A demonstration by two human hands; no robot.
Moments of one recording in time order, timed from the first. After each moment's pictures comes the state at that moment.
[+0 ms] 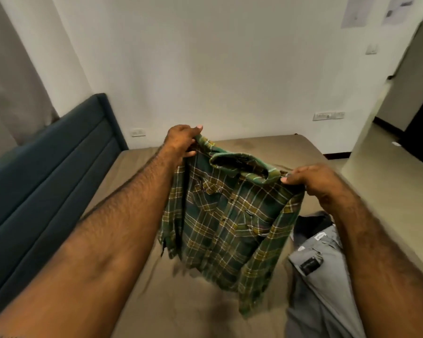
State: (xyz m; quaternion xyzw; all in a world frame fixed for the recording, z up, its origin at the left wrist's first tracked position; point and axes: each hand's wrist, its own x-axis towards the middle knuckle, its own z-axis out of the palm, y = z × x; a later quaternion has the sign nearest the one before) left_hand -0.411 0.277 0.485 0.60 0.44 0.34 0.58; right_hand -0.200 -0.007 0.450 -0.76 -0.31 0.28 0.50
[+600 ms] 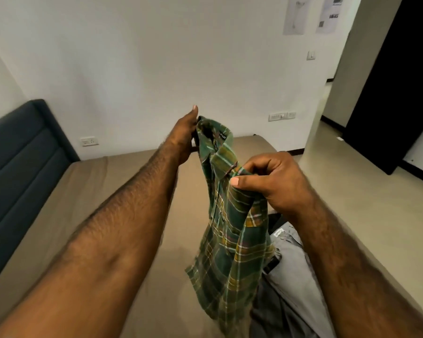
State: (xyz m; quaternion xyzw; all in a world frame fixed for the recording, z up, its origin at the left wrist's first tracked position) left_hand -0.234 0.195 0.489 0.65 0.29 0.24 0.66; right_hand -0.212 -0.091 0.503 -0.68 -0.44 0.18 0.56
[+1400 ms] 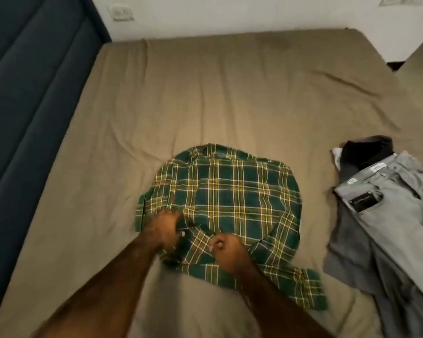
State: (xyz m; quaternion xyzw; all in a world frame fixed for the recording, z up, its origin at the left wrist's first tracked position) left_hand -0.640 0.284 0.045 0.83 0.46 -0.22 0.22; right_hand -0.489 0.107 0.035 -0.77 -0.33 0.49 0.23
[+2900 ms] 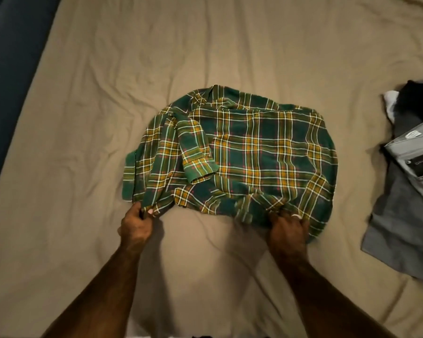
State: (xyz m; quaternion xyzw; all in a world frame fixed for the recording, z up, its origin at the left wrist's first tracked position) left_hand -0.738 0.255 -0.196 0.58 0.74 0.07 0.33; right_hand -0.426 0.036 -0.172 -0.89 -0.39 0.21 -0.08
